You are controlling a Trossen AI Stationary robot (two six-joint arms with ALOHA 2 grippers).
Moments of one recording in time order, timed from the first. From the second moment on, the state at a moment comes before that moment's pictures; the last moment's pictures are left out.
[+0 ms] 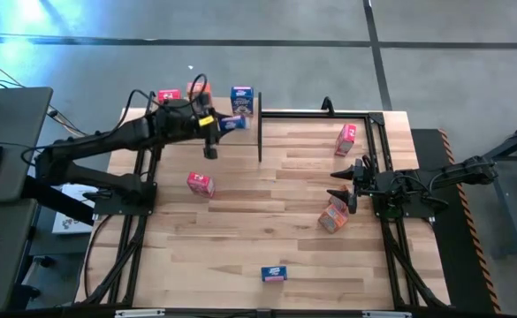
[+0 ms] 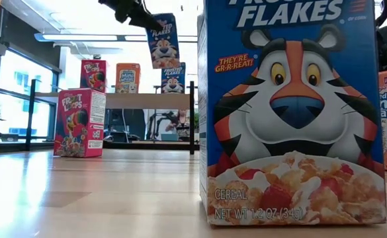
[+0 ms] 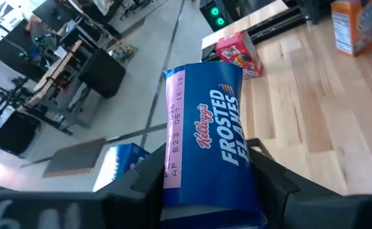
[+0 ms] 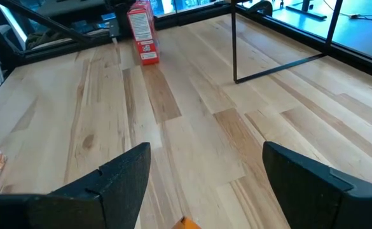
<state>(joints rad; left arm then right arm) 0.34 1.13 1.07 -0.30 -0.13 0.64 0.21 0.25 0.13 -0.24 0.41 0.31</state>
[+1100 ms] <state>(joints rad) 0.60 1.40 1.25 -0.43 0.19 0.63 0.21 0.25 0.13 -0.24 0.40 0.31</state>
